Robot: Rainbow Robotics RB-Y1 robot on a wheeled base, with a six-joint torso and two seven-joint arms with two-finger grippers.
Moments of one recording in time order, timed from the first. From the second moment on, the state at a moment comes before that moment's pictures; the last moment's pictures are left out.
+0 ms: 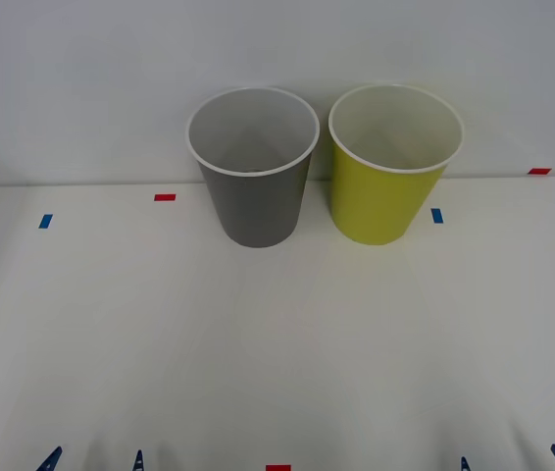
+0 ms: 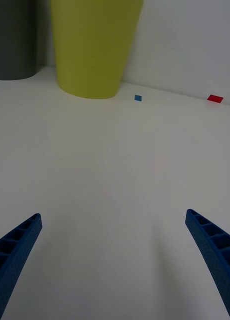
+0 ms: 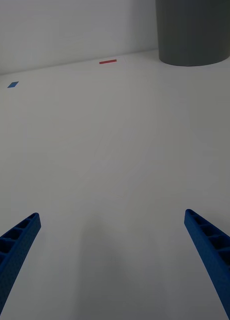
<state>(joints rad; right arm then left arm) 1.03 -0.35 0.21 -1.91 -0.09 -0.57 1.68 0.95 0.14 -0.18 -1.77 -0.10 -0.54 -1.53</state>
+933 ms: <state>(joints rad) 1.03 -0.35 0.21 -1.91 -0.09 -0.57 1.68 0.95 0.14 -0.18 -1.77 -0.10 -0.54 -1.53</state>
